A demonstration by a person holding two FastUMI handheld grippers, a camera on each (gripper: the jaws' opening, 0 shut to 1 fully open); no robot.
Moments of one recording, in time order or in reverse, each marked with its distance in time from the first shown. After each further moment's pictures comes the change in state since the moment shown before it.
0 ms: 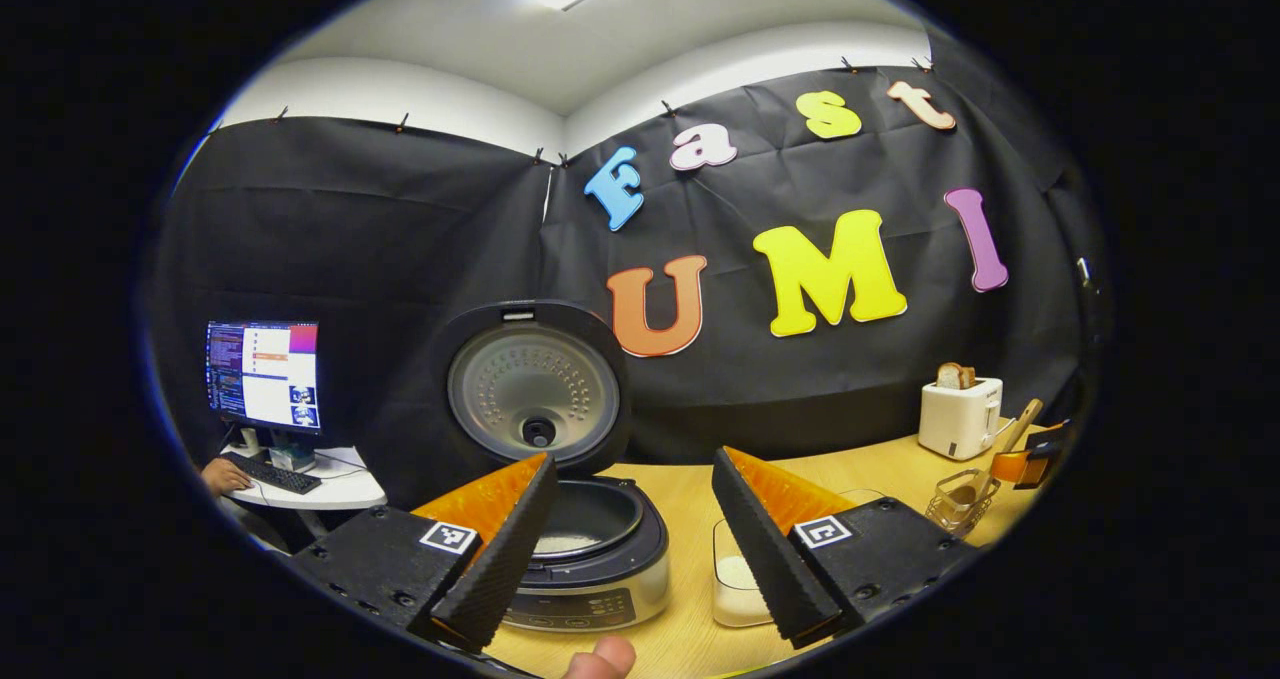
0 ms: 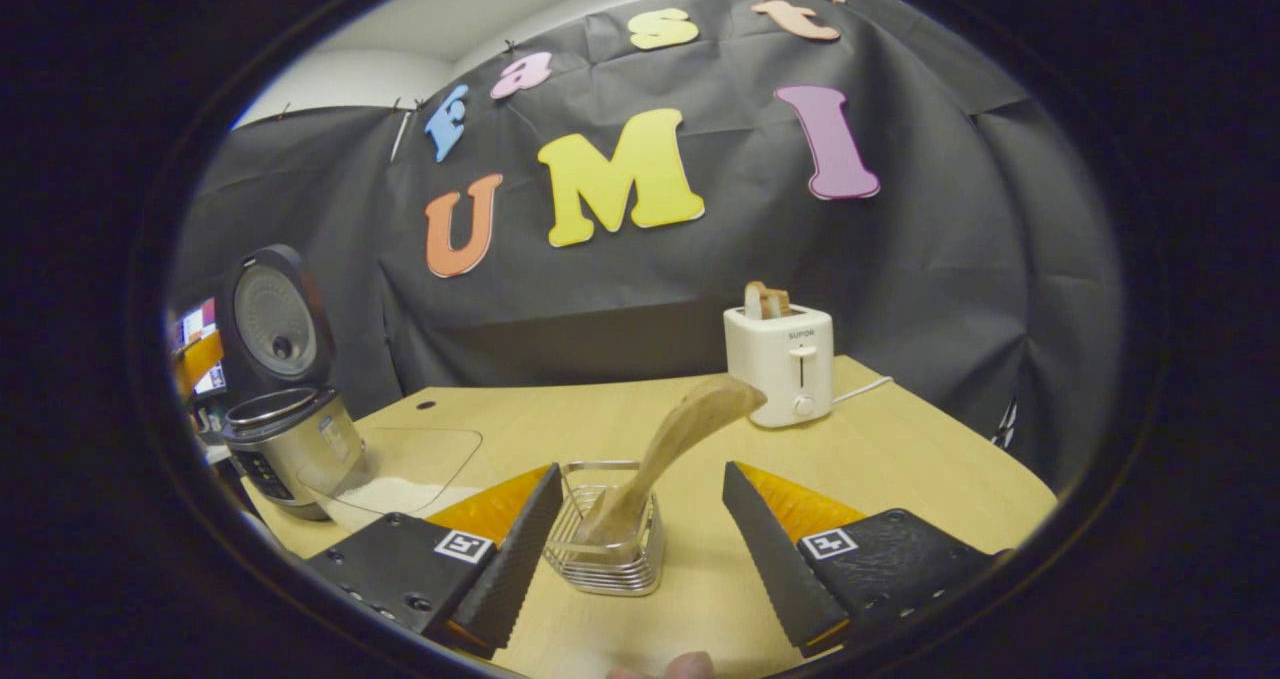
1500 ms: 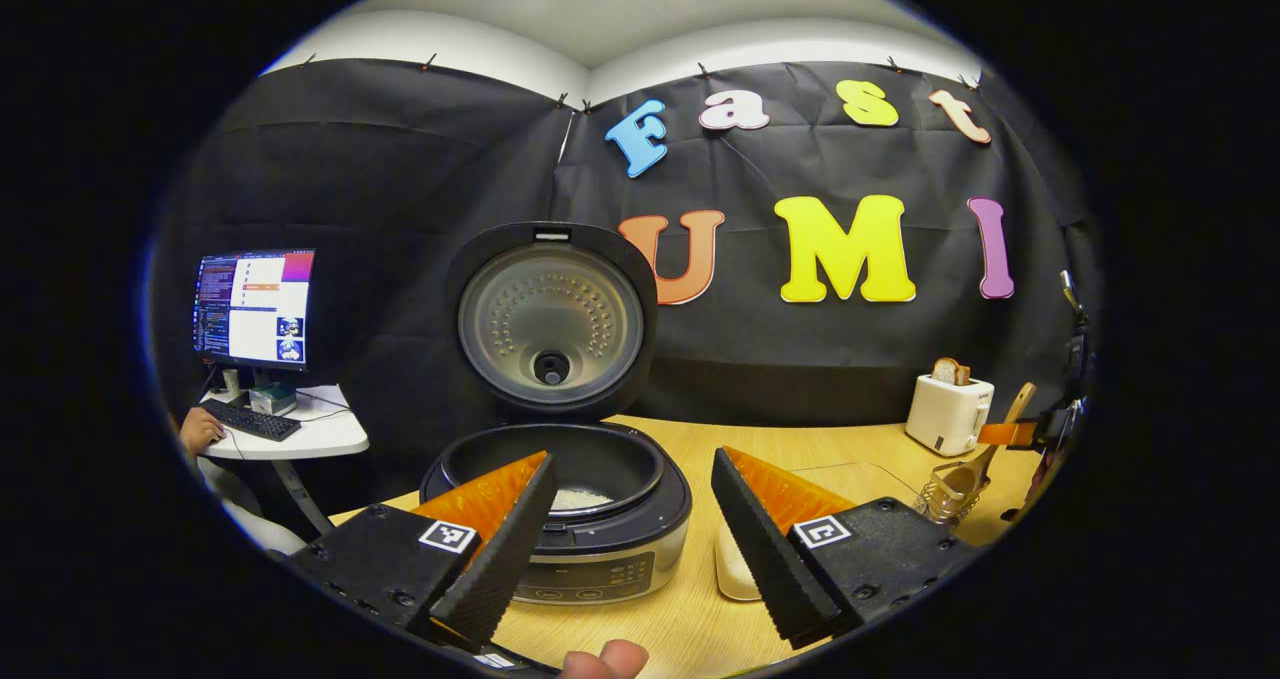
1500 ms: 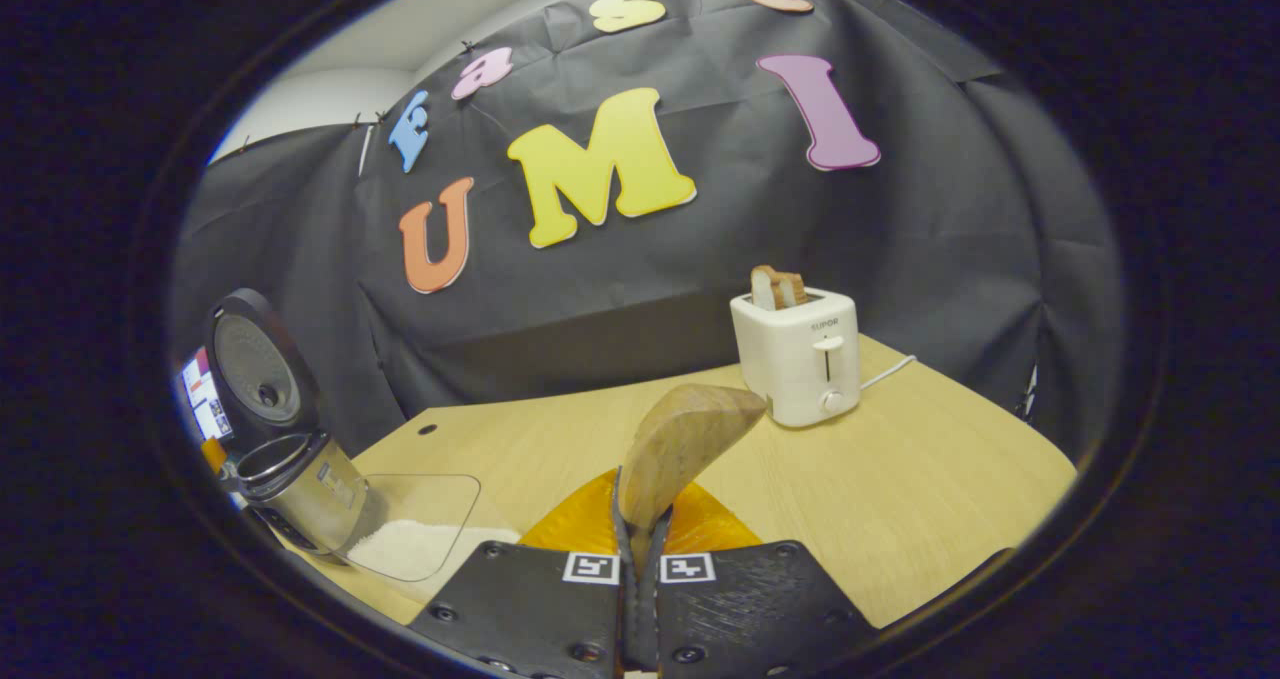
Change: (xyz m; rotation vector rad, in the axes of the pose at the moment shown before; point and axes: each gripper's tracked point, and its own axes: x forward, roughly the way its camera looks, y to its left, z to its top) left arm 0.001 0.029 -0.044 -0.116 0.154 -0.025; right arm 0.035 0.016 0.041 0.092 0.006 0.020
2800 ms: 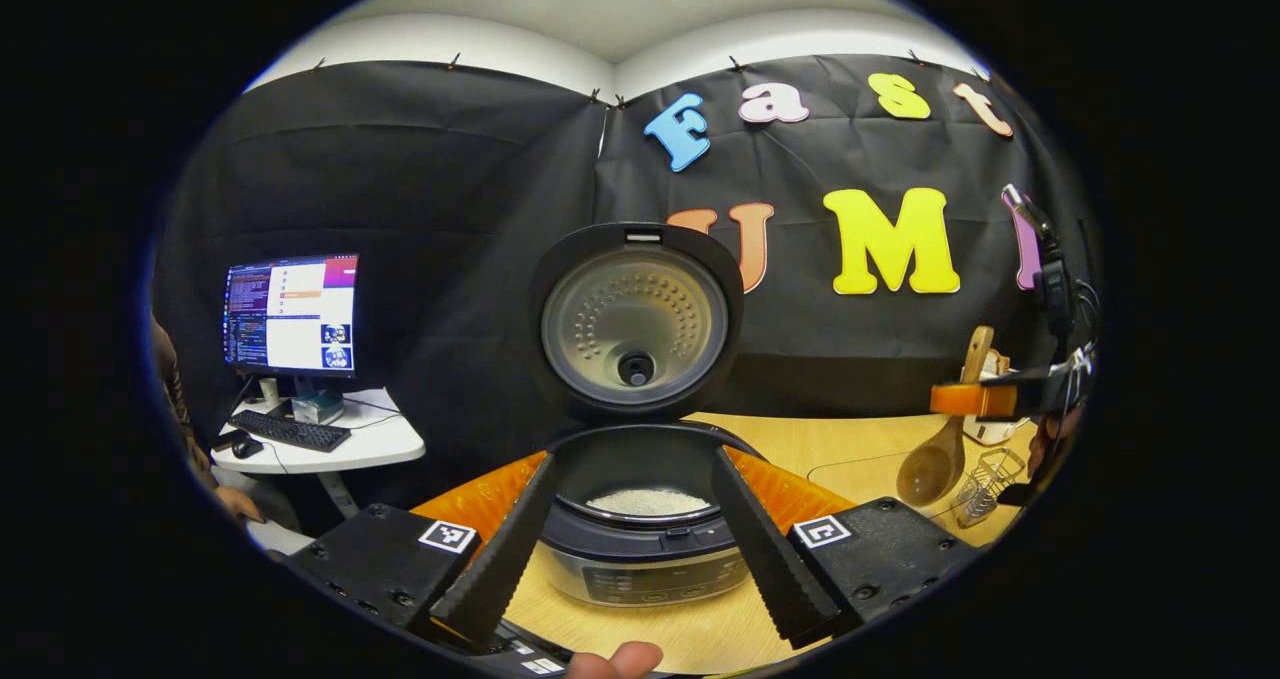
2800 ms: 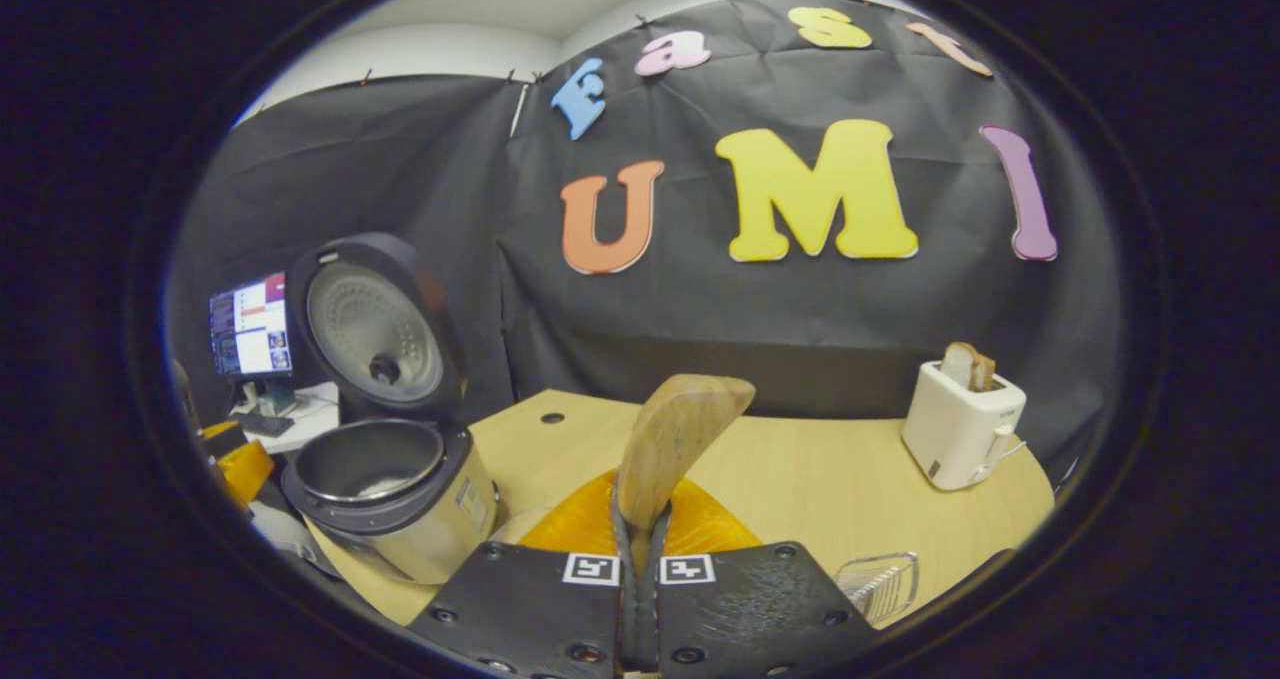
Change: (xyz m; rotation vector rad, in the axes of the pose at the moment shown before) left arm -0.007 0.075 0.002 0.025 0.028 0.108; right arm 0.016 0.214 -0.023 -0.303 0.089 0.270
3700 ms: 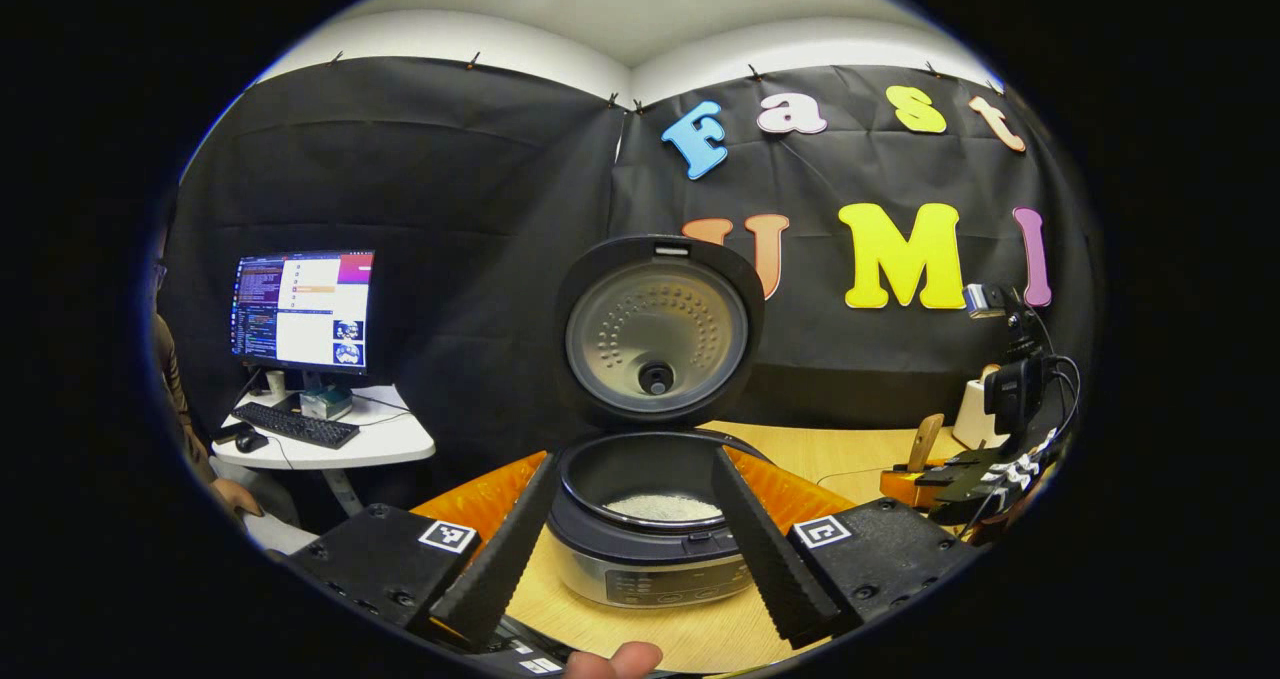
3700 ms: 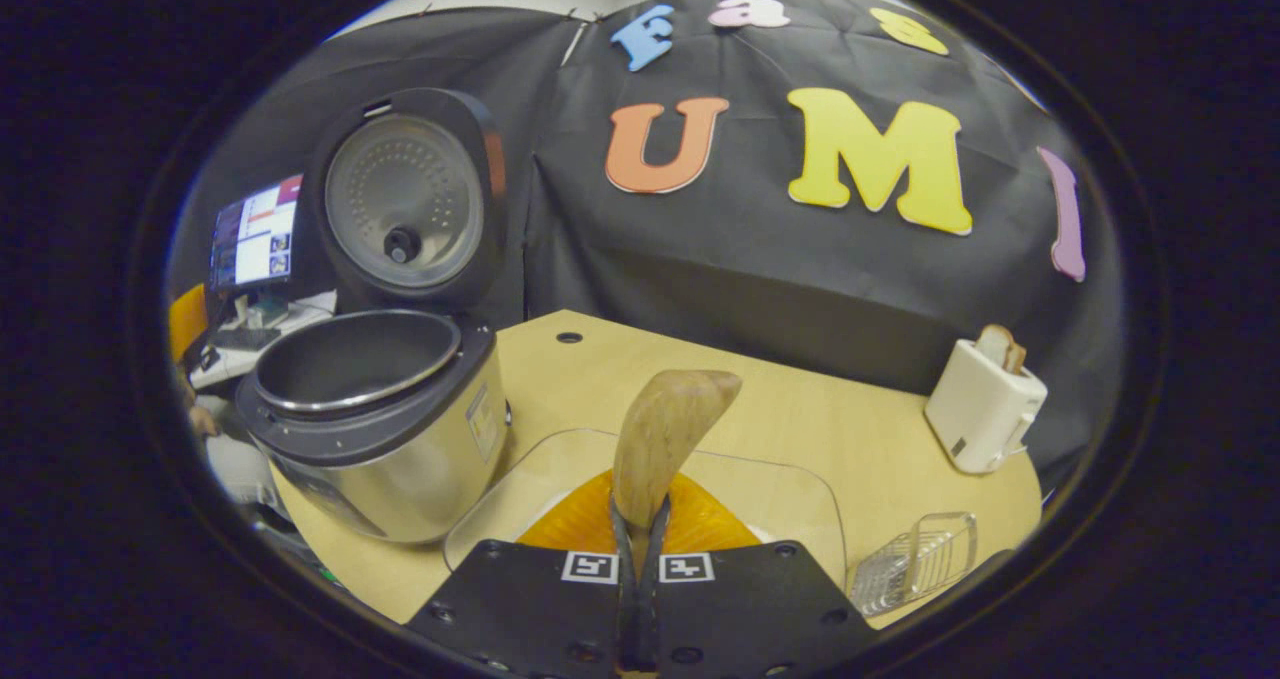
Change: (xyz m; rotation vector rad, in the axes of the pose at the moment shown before) left arm -0.005 0.020 0.008 -0.033 -0.019 0.020; right arm 0.027 0.050 -0.058 -0.036 0.130 0.000
